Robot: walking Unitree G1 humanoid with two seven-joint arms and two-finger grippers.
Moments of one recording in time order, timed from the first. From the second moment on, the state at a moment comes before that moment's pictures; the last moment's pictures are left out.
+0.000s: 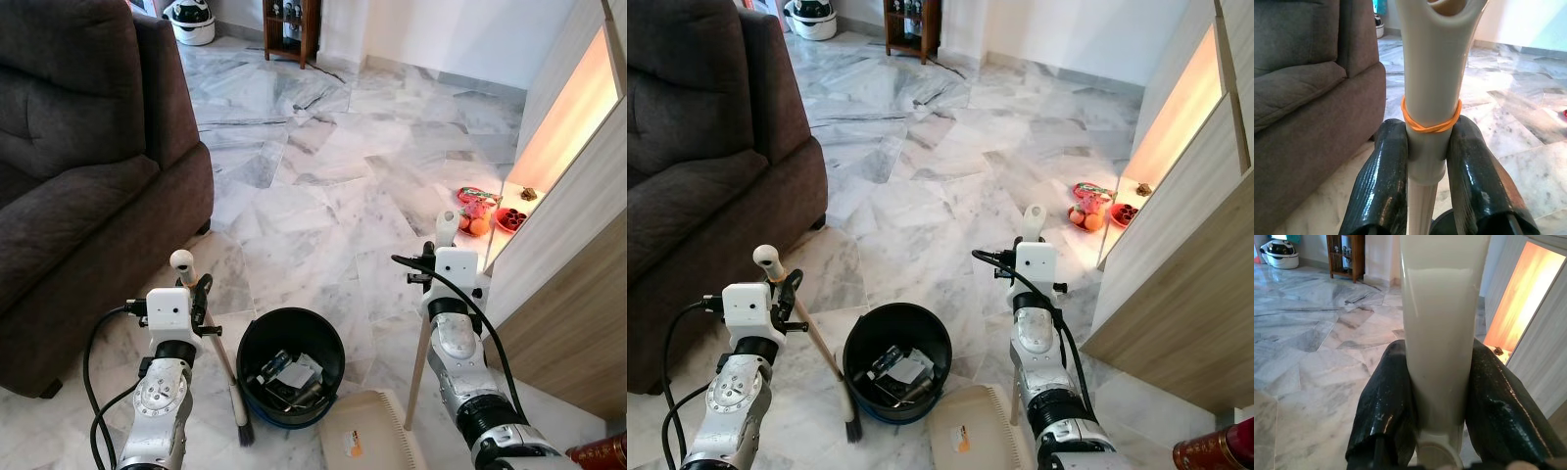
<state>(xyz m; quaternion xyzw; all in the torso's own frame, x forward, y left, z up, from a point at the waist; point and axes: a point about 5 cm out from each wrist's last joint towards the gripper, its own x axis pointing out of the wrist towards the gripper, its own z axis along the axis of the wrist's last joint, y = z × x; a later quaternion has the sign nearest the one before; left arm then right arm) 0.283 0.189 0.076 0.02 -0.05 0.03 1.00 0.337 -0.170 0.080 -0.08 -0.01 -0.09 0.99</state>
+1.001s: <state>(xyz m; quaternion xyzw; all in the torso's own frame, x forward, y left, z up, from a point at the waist) 0.283 0.186 0.077 0.02 -0.05 0.03 1.00 0.333 -0.166 0.066 -0.08 0.01 -0.06 0.99</state>
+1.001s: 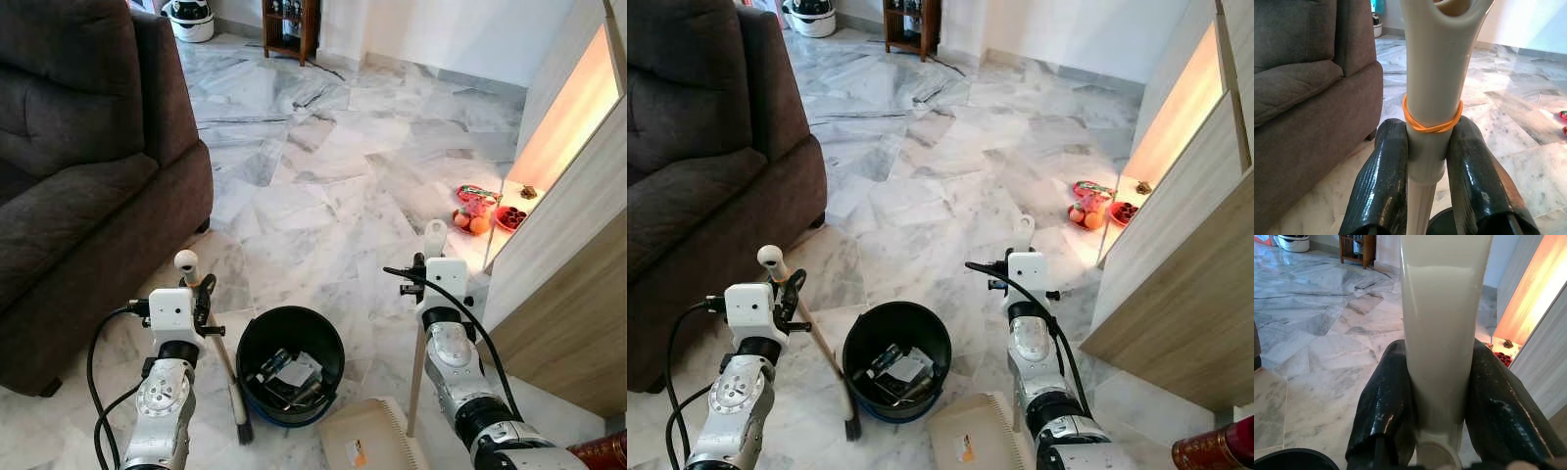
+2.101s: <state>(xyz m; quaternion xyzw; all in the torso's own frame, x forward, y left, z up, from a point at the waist) 0.282 0.182 0.080 0.00 -0.06 0.02 1.00 0.334 -0.157 0.063 -0.08 0.02 -0.03 1.00</state>
